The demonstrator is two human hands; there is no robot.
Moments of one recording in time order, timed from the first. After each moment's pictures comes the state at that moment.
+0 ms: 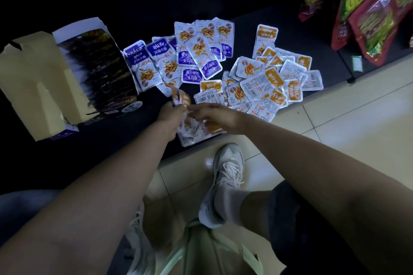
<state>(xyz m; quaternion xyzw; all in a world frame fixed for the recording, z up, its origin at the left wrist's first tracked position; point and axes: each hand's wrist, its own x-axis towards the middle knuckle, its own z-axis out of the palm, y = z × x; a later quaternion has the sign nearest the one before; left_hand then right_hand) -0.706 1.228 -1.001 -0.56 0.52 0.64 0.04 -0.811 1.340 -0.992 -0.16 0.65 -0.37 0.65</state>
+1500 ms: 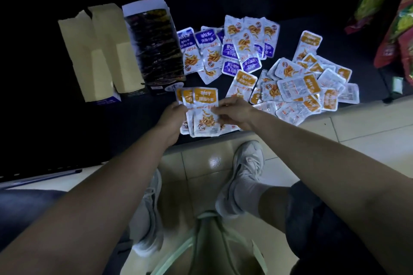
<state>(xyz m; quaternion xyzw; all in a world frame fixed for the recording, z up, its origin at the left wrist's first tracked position) -0.606 1.212 -0.976 -0.55 0.45 0.70 -0.02 -0.761 1.307 -0.988 -0.08 0.69 -0.39 0.61</state>
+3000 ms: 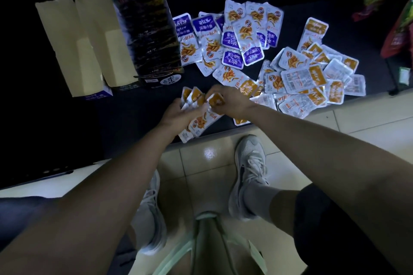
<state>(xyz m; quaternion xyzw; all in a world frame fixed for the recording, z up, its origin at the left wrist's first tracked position) -0.605 1.211 -1.003 -0.51 0.57 0.64 0.05 -0.772 1.296 -1.011 -0.46 0.75 -0.20 0.44</state>
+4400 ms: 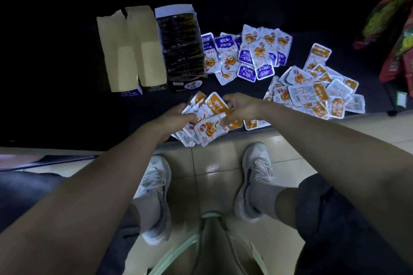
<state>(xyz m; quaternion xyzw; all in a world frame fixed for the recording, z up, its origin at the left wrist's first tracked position) -0.547 1.194 -0.944 -0.47 0.57 0.67 0.11 -0.752 1.291 -0.946 -0.41 0.69 -0.14 0.59</state>
